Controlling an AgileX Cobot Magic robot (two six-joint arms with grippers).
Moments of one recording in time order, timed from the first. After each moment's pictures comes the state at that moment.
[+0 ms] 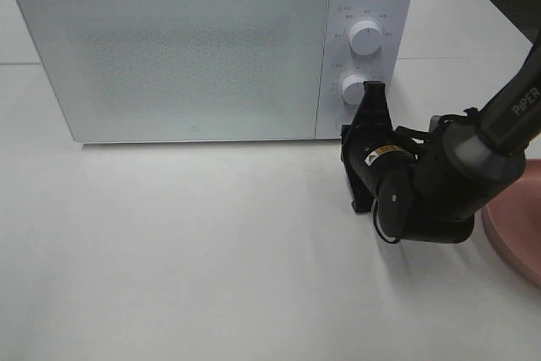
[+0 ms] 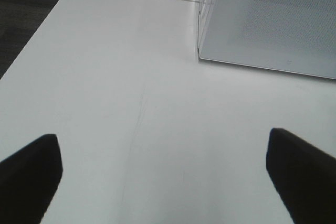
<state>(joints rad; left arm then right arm) 0.07 0.00 -0.50 -0.03 1.04 -0.09 0.56 2.15 -0.76 0.58 -1.06 1.44</state>
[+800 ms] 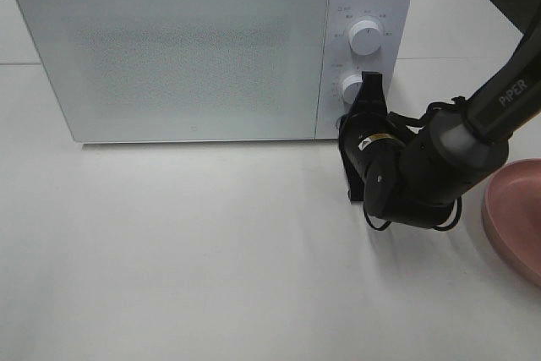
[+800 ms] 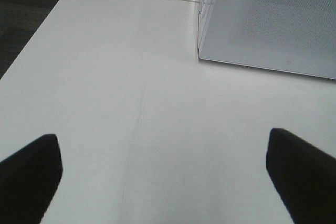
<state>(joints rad) 0.07 0.00 -0.50 -0.03 1.04 -0.09 0.56 2.16 -0.84 0.69 -1.01 1.37</state>
